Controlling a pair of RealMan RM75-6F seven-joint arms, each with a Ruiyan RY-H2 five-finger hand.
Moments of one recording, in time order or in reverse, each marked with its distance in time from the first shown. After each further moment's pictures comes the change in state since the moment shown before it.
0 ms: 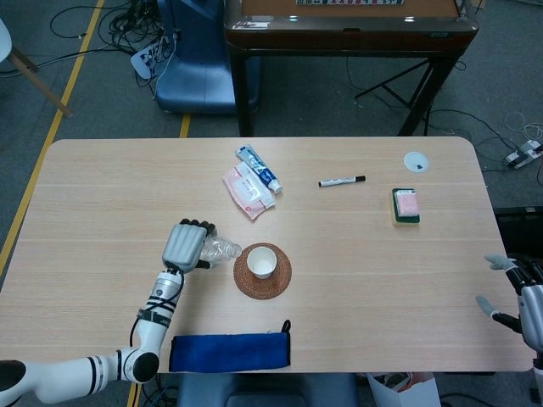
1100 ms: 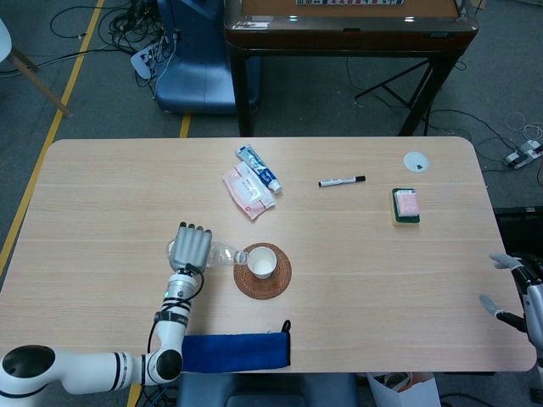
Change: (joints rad) left arm -0.133 -0.081 0.001 -0.035 -0.350 0.149 0.612; right arm -0.001 0.010 0.007 0.004 0.015 -0.004 0.030
